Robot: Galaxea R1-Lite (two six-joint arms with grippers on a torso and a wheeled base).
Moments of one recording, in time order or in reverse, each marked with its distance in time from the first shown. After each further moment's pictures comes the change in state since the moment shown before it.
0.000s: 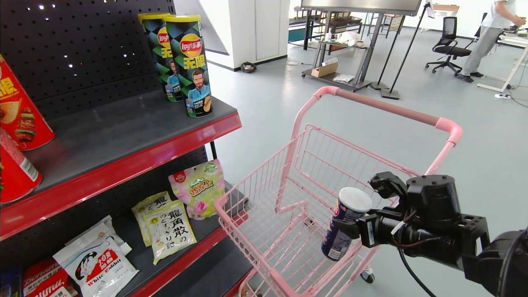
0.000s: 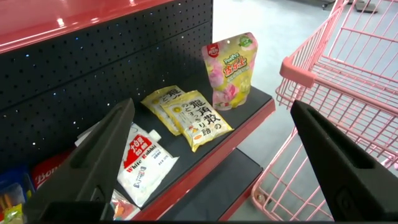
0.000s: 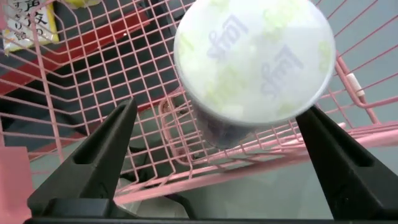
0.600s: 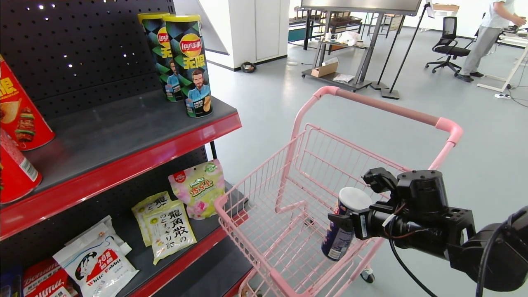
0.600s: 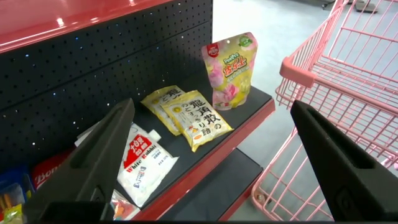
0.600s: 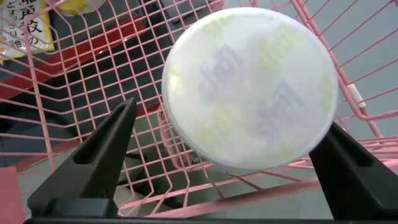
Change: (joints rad) left arm 0.000 0.000 0.000 0.000 0.001 0.000; right arm -0.009 0.054 -0.056 -0.005 0.013 -0.007
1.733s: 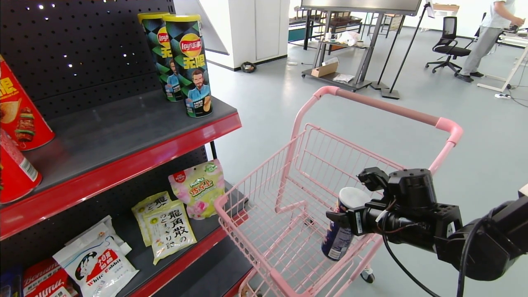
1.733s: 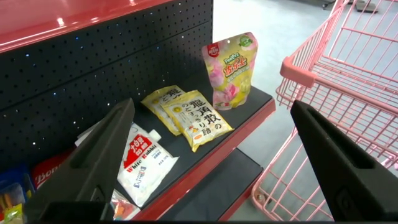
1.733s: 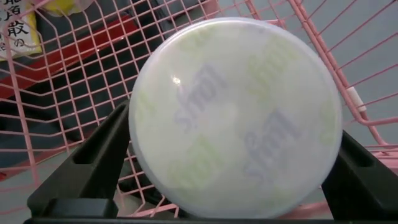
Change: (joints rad) left arm 0.000 0.000 0.000 0.000 0.000 -0.001; right arm -0.021 0.062 -0.042 0.000 0.000 -0.004
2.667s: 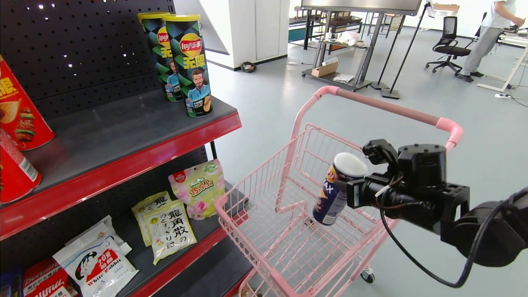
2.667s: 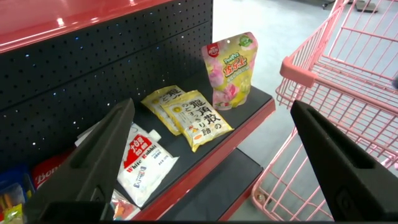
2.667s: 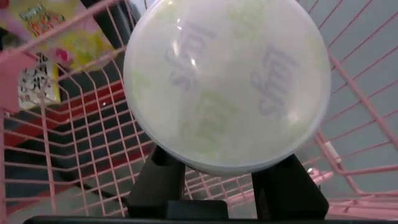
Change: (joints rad) left arm 0.000 0.000 0.000 0.000 0.000 0.001; right arm 0.031 -0.098 -0.119 0.014 -0.067 -0.019
